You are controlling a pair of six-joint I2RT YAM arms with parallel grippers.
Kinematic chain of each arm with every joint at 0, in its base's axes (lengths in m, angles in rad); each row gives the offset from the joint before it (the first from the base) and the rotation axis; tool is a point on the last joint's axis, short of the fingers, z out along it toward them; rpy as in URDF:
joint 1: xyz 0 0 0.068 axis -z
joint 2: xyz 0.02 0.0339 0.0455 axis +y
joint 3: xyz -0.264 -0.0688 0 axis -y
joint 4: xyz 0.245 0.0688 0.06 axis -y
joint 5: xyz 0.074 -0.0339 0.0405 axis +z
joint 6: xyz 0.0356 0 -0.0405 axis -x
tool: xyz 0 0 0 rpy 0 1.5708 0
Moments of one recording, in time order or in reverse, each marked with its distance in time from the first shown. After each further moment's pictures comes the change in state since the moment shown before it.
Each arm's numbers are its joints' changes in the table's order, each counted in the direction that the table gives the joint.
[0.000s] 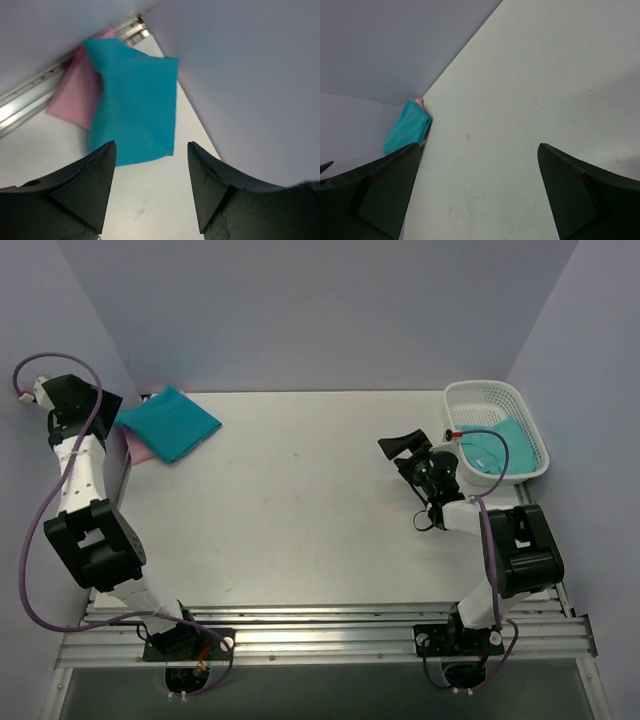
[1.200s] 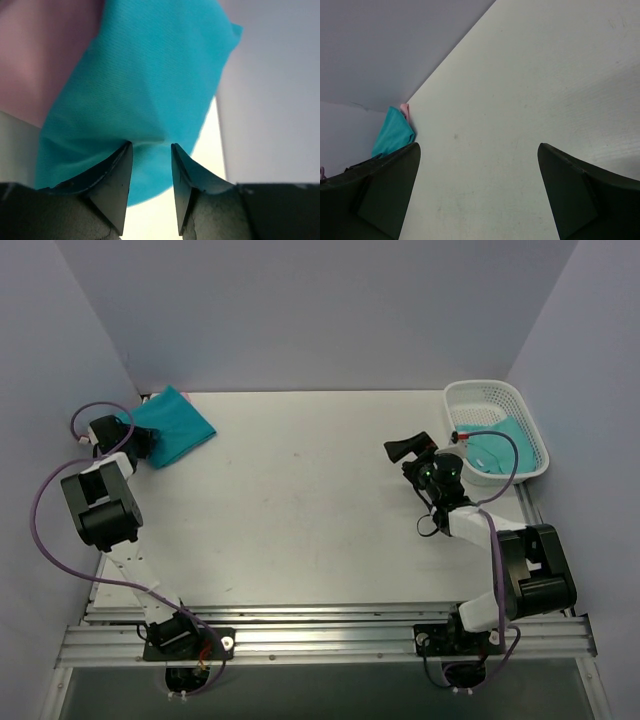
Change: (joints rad) left arm 0.050 0.415 -0.151 0.501 -0.189 0.227; right arm -0.006 -0.143 -0.031 -0.148 -0.079 0.062
